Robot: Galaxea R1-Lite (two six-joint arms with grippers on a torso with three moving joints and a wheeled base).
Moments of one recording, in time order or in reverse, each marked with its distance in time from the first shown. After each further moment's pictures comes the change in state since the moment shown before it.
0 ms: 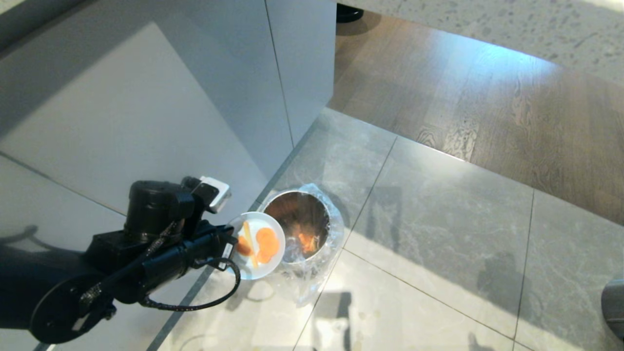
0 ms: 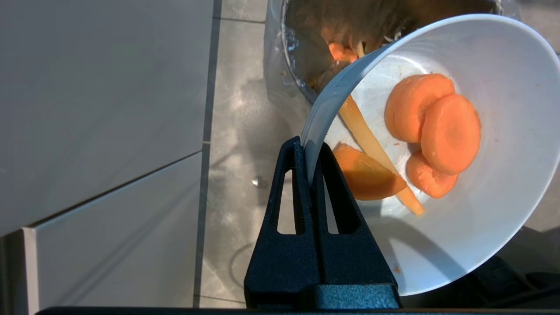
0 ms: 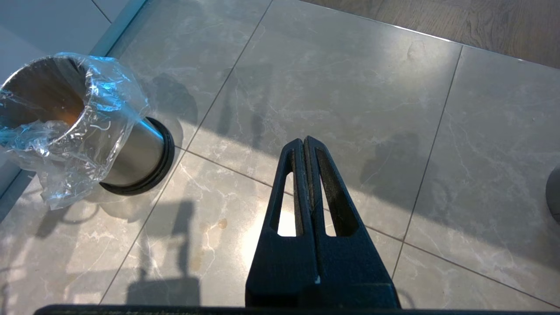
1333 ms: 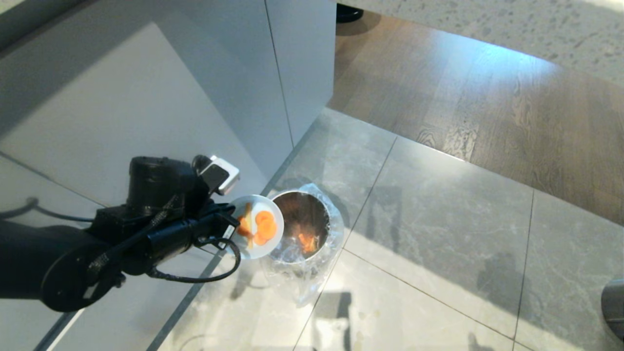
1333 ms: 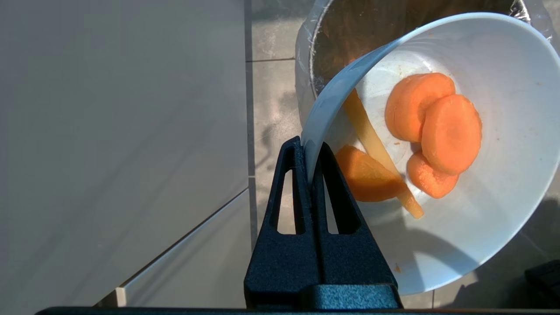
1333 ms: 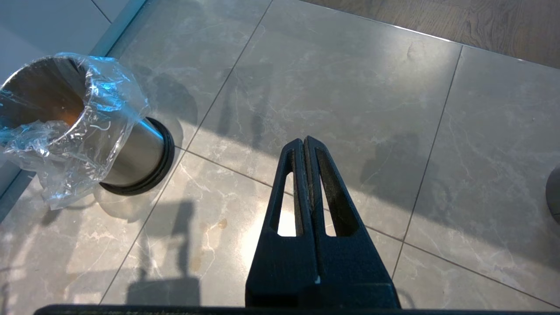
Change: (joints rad) left arm 0.024 0.014 -0.128 0.051 0.001 0.204; right arm 0.000 0.000 0.000 0.000 0.000 0.000
